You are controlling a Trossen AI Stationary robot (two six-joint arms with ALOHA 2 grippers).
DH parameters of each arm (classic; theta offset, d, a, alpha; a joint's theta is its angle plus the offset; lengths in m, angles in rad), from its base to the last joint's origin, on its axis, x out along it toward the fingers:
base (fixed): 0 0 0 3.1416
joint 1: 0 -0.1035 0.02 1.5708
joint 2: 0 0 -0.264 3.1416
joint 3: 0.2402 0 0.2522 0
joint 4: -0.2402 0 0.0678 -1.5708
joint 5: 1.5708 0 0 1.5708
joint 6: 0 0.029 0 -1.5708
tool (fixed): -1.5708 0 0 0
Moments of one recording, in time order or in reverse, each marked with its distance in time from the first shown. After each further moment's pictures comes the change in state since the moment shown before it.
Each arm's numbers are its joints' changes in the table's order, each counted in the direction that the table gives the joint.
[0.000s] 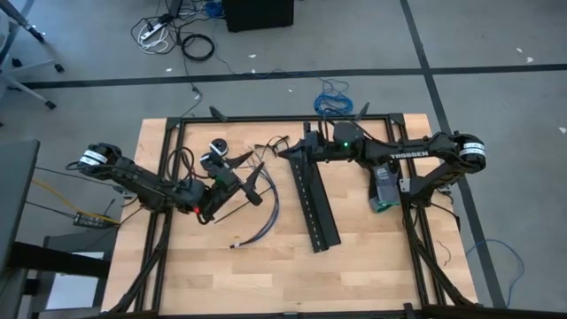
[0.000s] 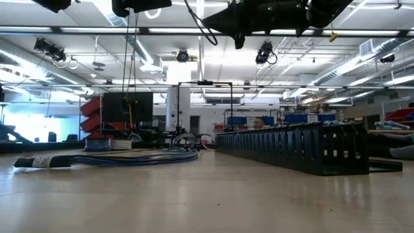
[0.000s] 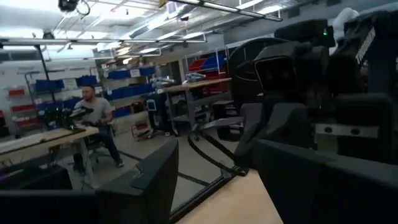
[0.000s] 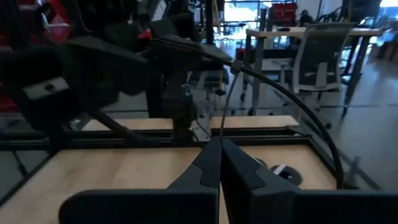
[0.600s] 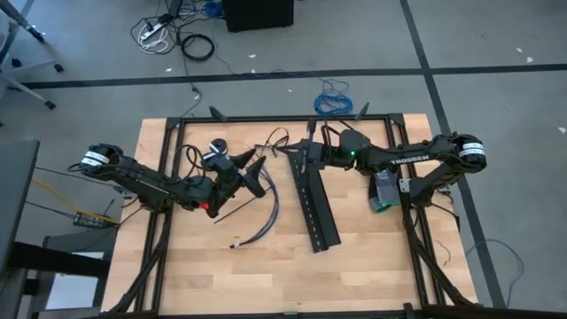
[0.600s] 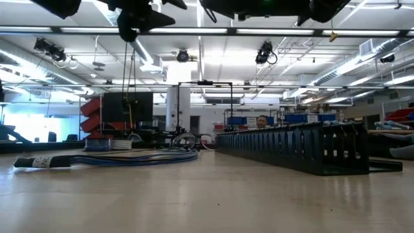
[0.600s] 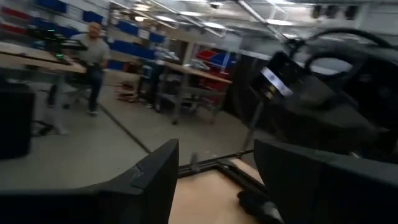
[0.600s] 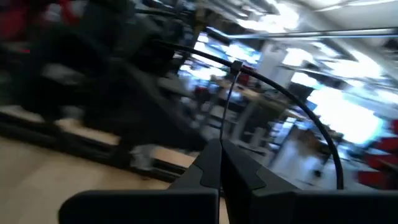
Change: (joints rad) left arm -0.055 0.022 0.000 -0.070 -0.002 -0.535; right arm -0.094 0.000 0.000 0.173 -0.237 -0.440
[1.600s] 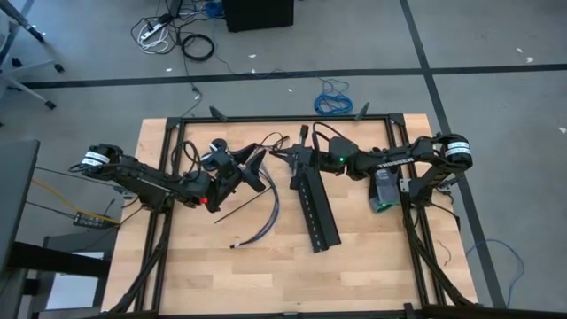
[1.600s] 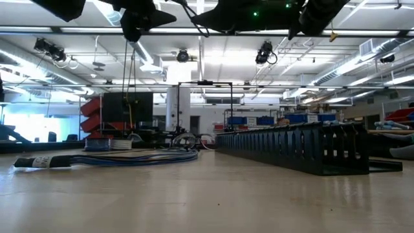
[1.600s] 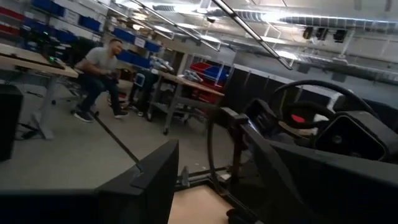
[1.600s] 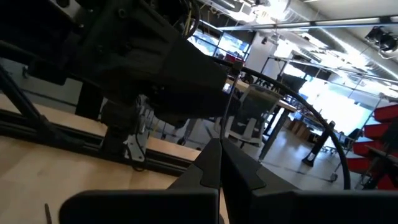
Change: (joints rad) left arm -0.045 0.004 0.000 0.084 -0.048 -0.002; right arm -0.012 0.131 0.000 0.116 -0.056 0.002
